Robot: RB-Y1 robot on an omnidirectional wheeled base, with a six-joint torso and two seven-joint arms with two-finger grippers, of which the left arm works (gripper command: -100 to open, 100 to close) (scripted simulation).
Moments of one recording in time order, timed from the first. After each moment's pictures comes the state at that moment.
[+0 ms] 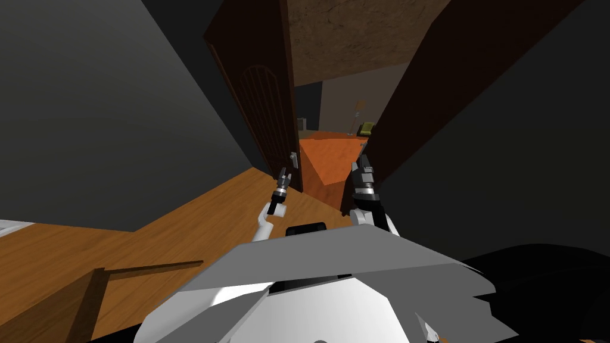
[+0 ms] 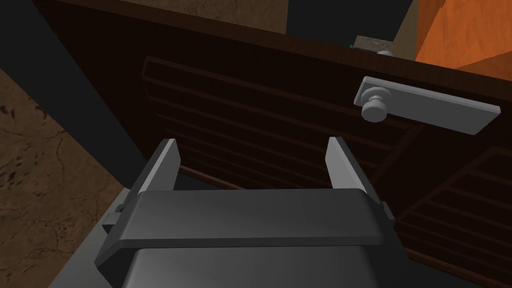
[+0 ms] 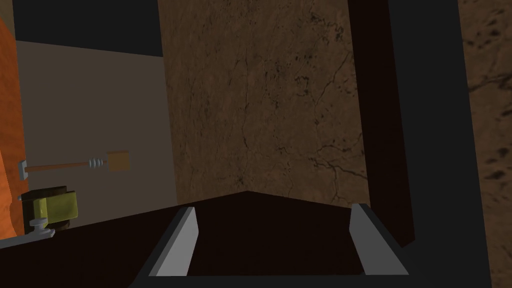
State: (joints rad) arm -0.04 0.10 -0.25 -1.43 -0.05 -0.52 0.27
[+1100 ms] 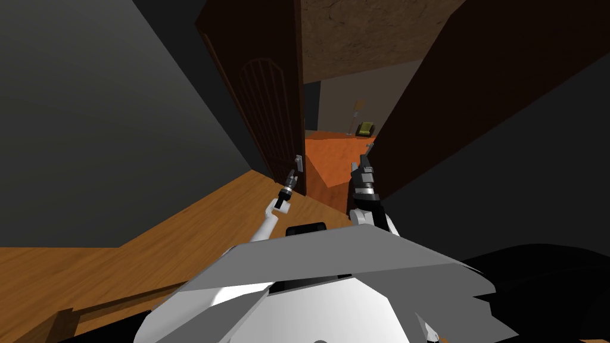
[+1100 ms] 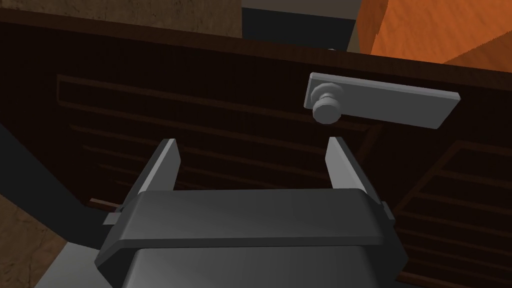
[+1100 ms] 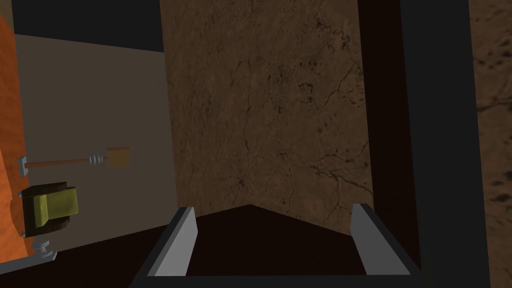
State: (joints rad) arm -0.20 0.09 -0.32 -1.17 -0.08 -0.49 0.30
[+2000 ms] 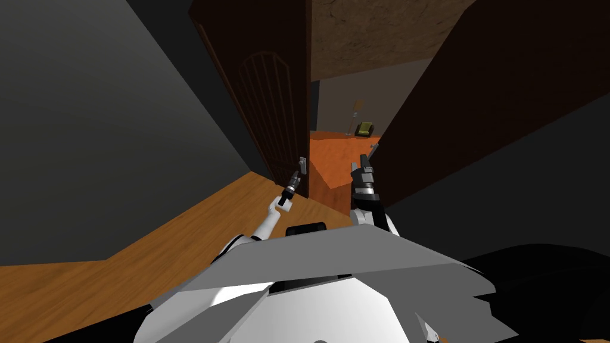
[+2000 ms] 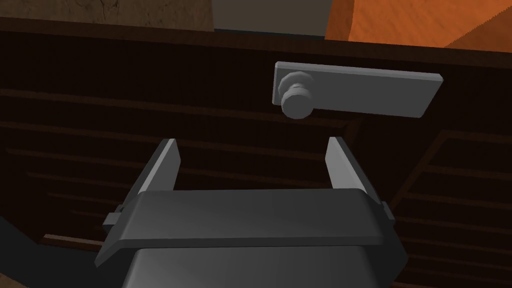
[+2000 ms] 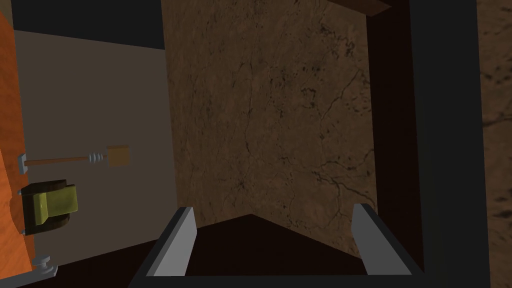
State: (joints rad) arm -0.31 0.08 -0.35 -0.98 -0.10 -0.49 0.32
